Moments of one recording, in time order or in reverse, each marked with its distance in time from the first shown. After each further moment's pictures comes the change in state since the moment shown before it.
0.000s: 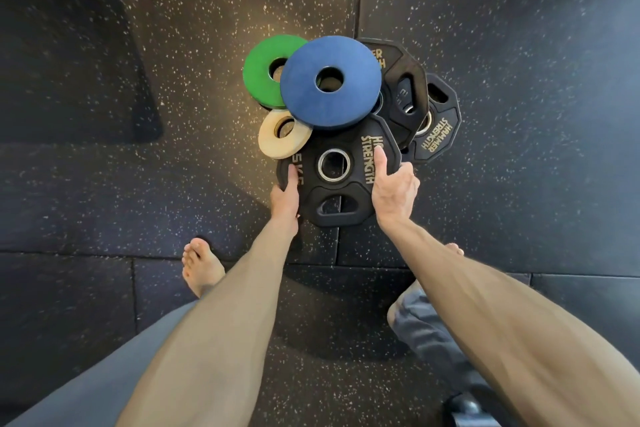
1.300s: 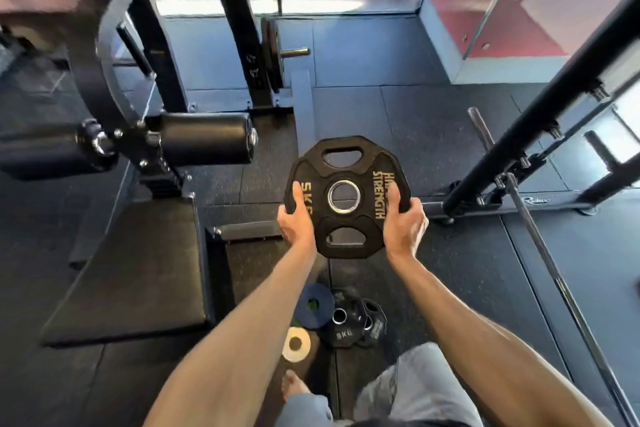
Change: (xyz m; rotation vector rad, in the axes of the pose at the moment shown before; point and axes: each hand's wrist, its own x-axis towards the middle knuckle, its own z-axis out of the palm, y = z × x) left_hand -0.735 0.372 0.000 -0.212 -0.083 0.732; right_hand -0.332 -0.468 -0.494 0.596 0.384 -0.491
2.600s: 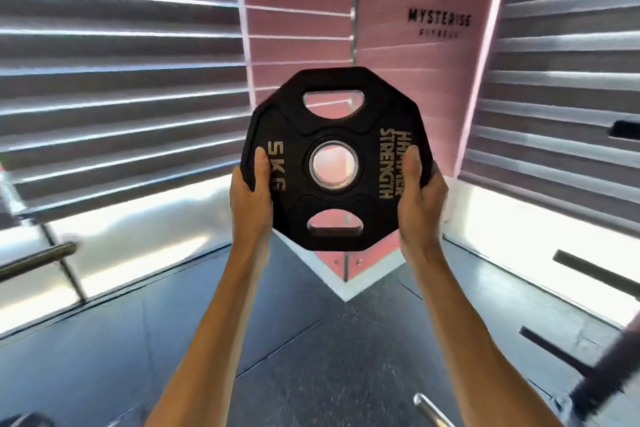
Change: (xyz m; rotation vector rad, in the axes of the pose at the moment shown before) left_hand 0.214 0.580 0.879 -0.127 -0.956 0.879; right_hand 0.893 -0.420 0.075 0.557 0.524 -0.585
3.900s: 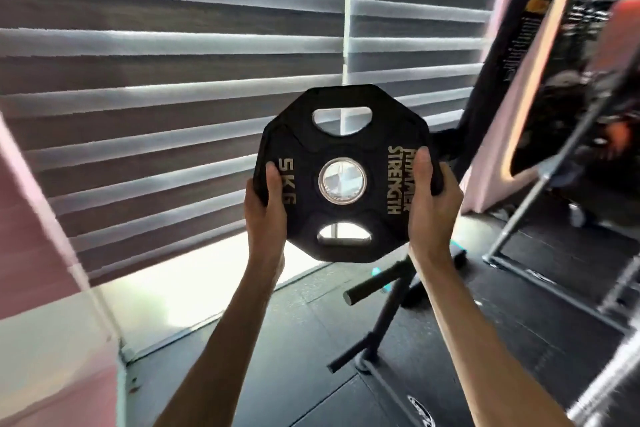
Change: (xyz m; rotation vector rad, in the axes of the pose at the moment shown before) left_hand 0.262 -0.338 0.779 -0.690 -1.340 -0.447; right_hand 0.520 0.256 -0.205 -0.802 1.308 -0.473
